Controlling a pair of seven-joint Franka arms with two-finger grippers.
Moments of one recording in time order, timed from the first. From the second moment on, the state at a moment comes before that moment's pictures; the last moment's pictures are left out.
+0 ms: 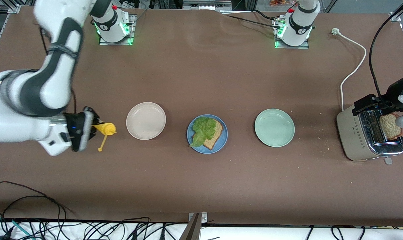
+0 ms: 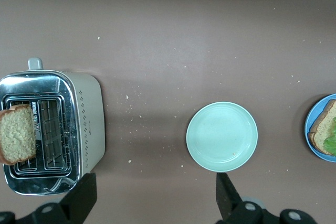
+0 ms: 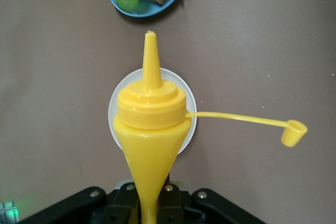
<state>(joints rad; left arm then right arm) 0.36 0.28 -0.44 -1.32 0.10 1.58 -0.11 0.78 0.87 -1.14 -1.16 0.99 1.31 -1.46</state>
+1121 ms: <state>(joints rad) 0.36 0.28 -0.44 -1.32 0.10 1.58 -0.11 1.29 0.99 -1.00 -1.16 0.31 1.66 -1.03</state>
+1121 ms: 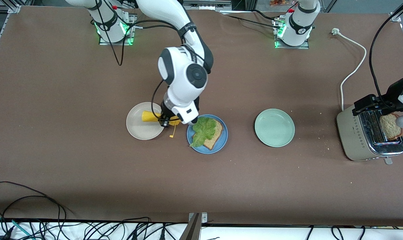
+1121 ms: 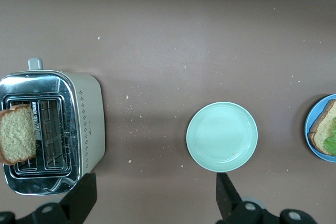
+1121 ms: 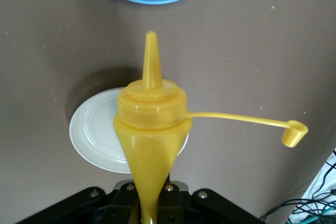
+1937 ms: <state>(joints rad) 0.36 0.28 -0.44 -1.32 0.10 1.58 -0.11 1.28 0.95 -1.01 -1.16 0.38 1.67 -0.98</state>
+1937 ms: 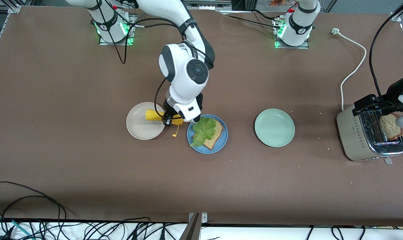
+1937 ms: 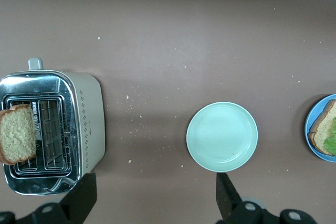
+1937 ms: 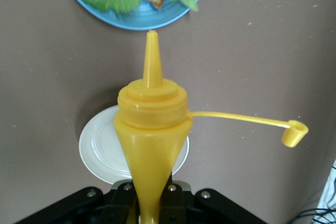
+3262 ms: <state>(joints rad) 0.36 0.28 -0.43 -1.32 0.10 1.58 -0.11 0.72 0.75 -1.02 -1.40 1.06 1.34 -1.78</state>
